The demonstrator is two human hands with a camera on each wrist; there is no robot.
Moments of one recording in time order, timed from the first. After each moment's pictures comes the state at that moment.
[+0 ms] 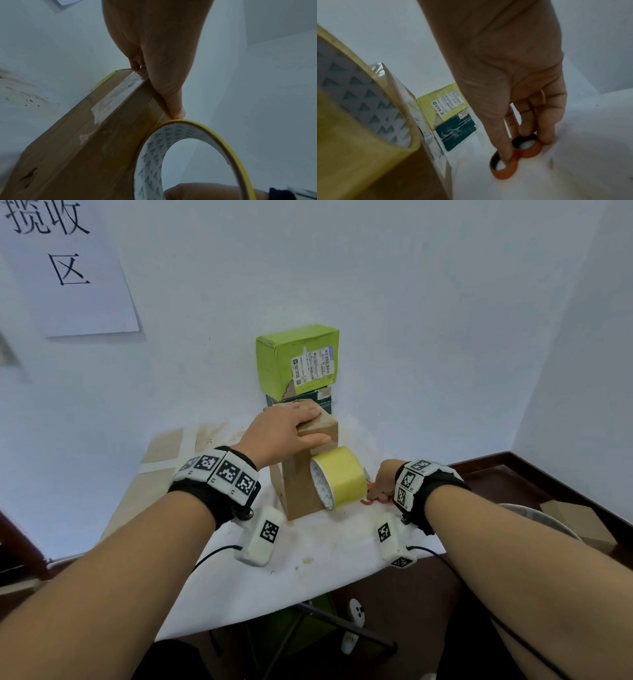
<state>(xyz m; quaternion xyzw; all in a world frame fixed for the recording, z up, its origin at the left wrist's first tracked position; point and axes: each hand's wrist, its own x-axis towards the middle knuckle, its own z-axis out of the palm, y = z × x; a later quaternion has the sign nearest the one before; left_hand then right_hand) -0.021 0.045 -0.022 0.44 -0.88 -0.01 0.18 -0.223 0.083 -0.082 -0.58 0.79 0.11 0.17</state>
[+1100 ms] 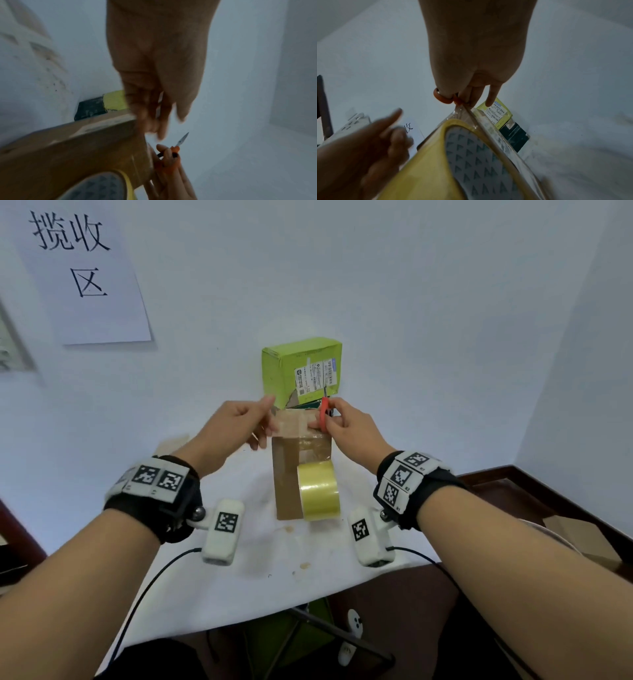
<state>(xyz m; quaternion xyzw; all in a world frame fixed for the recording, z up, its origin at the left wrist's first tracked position) 0.029 0.067 0.004 0.42 -0.73 -0.36 0.39 -0.177 0.087 -0.027 -0.66 0.55 -0.46 0.22</state>
